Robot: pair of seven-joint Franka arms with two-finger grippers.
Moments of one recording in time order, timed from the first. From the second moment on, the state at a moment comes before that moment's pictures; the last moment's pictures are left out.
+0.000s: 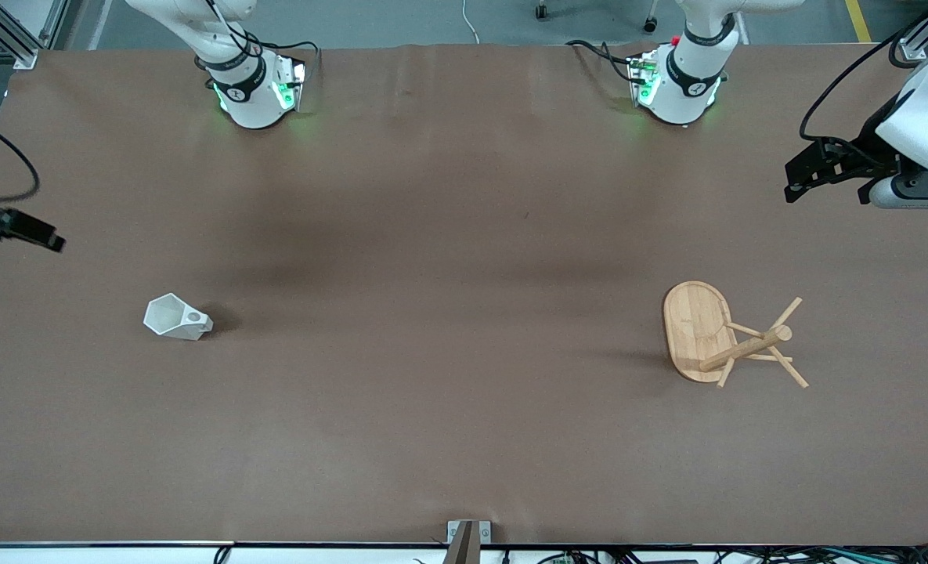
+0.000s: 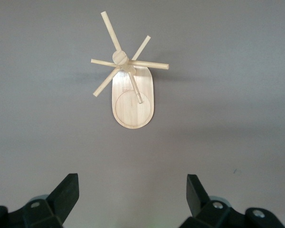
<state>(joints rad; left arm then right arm) -0.08 -0.01 -0.05 -1.54 0.00 1.53 -0.10 -0.13 0.10 -0.03 -1.68 0.01 1.71 0.05</state>
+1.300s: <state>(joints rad) -0.08 -0.01 -0.05 -1.54 0.00 1.55 -0.10 -0.16 0.37 -0.03 -2.11 0.01 2.41 -0.02</state>
